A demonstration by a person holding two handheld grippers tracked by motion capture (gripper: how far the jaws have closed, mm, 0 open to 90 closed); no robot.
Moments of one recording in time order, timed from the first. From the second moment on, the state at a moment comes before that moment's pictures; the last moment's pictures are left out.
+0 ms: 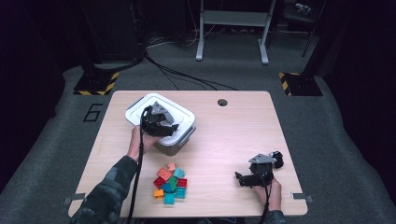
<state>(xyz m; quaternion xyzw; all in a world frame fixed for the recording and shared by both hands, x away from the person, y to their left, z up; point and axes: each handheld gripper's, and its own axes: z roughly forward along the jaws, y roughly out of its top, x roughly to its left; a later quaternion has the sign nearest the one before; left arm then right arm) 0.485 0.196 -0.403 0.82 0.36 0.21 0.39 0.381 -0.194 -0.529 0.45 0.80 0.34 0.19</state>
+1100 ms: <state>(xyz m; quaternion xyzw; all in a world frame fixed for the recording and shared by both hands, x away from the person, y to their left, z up) 0.464 0.129 -0.401 0.86 0.28 0.17 0.40 0.381 -0.193 -0.529 0.45 0.80 0.34 0.20</state>
